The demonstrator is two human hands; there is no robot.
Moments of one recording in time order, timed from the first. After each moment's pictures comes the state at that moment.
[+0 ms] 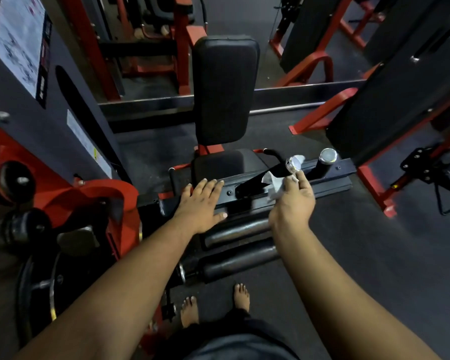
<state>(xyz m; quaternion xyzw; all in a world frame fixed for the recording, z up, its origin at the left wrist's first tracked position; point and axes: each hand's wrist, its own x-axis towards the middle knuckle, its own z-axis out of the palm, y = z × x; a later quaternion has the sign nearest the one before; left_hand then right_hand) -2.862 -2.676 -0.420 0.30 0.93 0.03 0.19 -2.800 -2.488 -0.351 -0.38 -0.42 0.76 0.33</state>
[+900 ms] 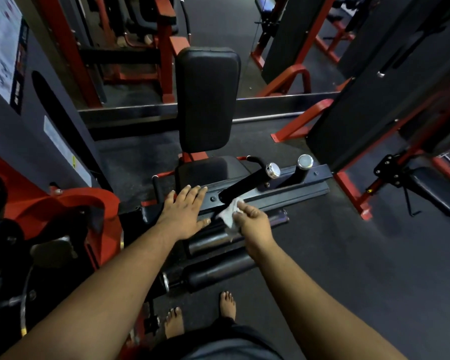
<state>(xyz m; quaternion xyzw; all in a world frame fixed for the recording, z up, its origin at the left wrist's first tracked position) -2.862 -2.676 -0.424 0.30 0.94 0.04 0.18 -2.762 -2.500 -0.394 -0.35 -0.64 0.69 0.04</state>
